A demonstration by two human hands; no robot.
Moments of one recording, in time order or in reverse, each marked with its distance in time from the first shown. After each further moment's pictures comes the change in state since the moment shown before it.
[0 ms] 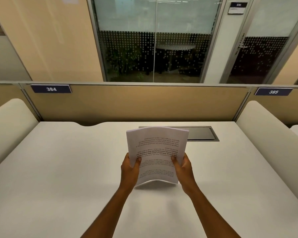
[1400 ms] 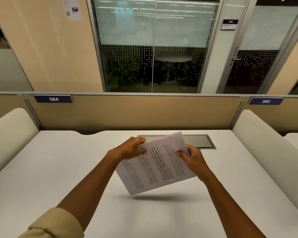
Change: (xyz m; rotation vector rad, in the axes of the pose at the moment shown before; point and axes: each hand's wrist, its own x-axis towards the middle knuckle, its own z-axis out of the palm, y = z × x) left_hand 0.076 0.114 -0.014 0.900 -0.673 0.278; right_hand 0.031 -0.064 -0.053 -0.315 -0.169 -0.174
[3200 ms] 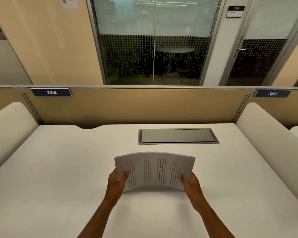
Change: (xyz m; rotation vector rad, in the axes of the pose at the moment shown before) left_hand -0.082 -0.074 0.138 -0.855 0.591 -0.320; right_hand -0.056 0.102 0.057 0.280 0.130 0.295
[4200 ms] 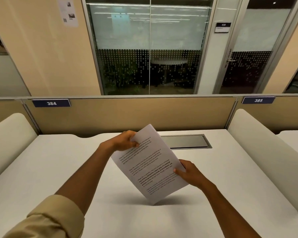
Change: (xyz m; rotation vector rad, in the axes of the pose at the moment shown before) left_hand 0.088 0.186 0.011 0.720 -0.658 0.243; right_hand 0.022 -0.075 -0.034 -0.540 -0.312 -0.171
